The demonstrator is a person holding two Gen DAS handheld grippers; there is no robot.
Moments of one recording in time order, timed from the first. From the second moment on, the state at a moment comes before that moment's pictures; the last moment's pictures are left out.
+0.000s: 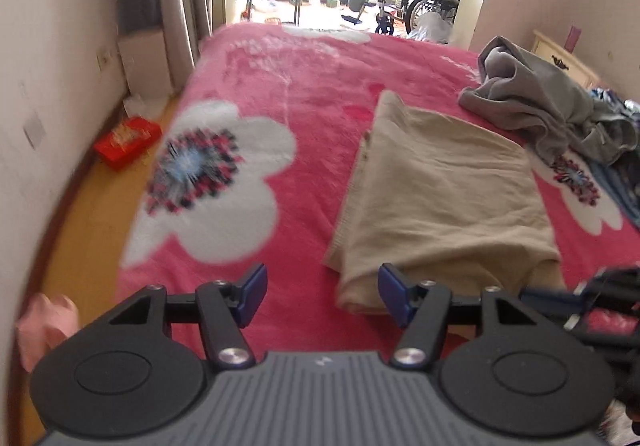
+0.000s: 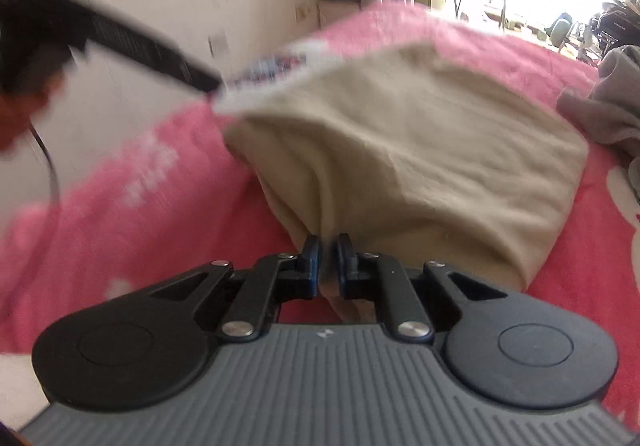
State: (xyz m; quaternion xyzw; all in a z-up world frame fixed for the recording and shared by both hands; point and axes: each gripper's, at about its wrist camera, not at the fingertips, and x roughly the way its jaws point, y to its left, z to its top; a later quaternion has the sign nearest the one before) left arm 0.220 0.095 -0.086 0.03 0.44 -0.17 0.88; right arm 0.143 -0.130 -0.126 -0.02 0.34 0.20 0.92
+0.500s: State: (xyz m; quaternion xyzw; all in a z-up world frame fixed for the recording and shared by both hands) left arm 0.232 0.087 -0.145 0.03 0.51 -0.13 0.85; right arm 0.151 -0.129 -0.150 -0.03 0.38 0.22 0.90
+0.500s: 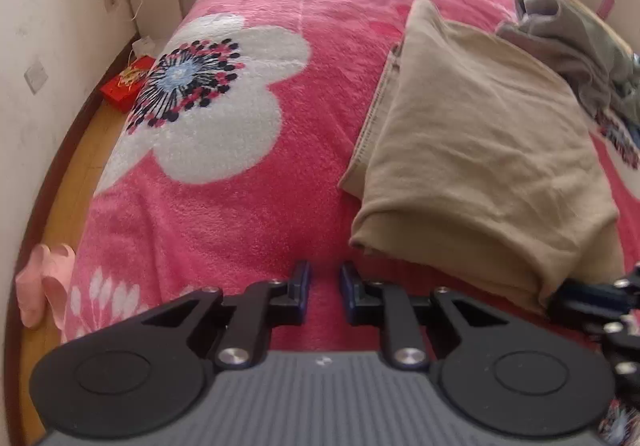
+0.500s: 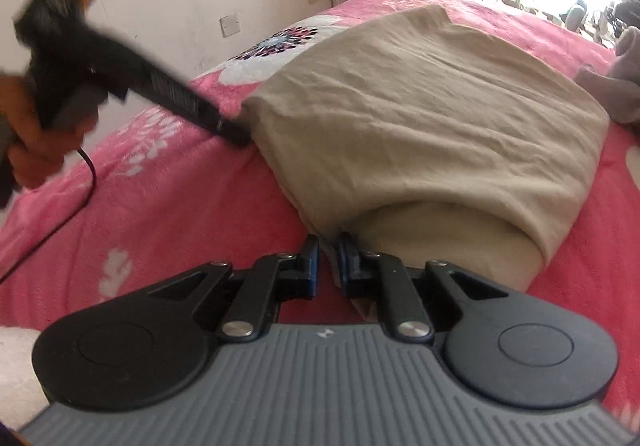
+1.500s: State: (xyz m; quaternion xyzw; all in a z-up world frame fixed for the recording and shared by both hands) left arm 0.213 0.115 -0.132 -0.13 0.49 -0.16 0.85; right arm 0.200 -0.172 -0.132 0.04 0.33 0.14 0.93
